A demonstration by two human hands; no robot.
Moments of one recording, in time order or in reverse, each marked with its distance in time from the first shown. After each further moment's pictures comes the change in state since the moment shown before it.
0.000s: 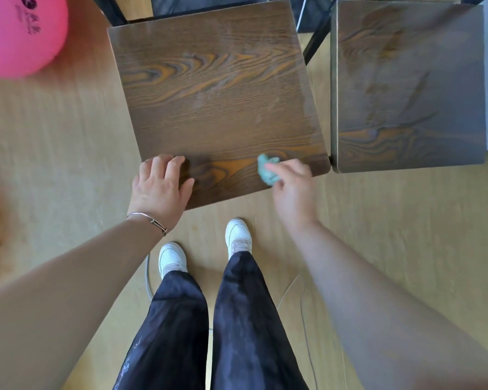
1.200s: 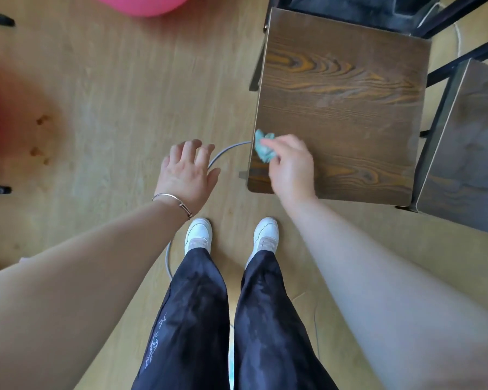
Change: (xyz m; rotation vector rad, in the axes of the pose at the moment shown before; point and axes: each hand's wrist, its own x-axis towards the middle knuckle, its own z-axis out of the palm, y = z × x) left_hand -0.067 -0.128 -0.013 -0.031 -0.001 -0.208; right_hand 0.004 -0.164 0.107 -0.007 -0.195 -0.318
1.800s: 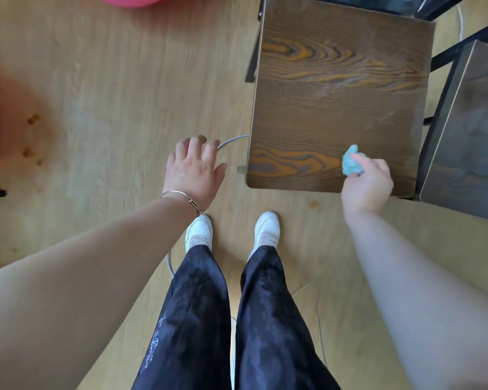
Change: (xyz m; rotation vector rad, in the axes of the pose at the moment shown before) left_hand 0.009 0.013 0.011 0.016 -0.047 -0.004; right_hand -0.036 0.105 -0.062 -0.166 0.243 0.535
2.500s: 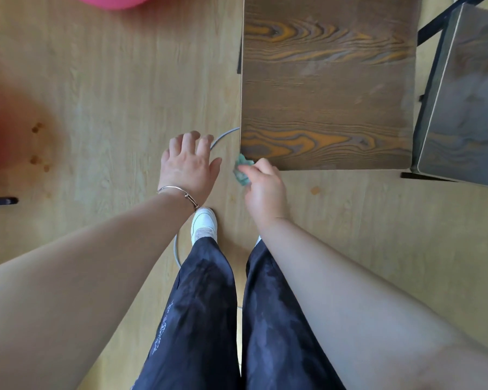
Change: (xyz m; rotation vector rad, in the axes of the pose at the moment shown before) left_hand -0.024 0.007 -0.004 0.028 0.015 0.005; right_hand -0.130 -0.088 0.056 0.100 -0.377 -0.339
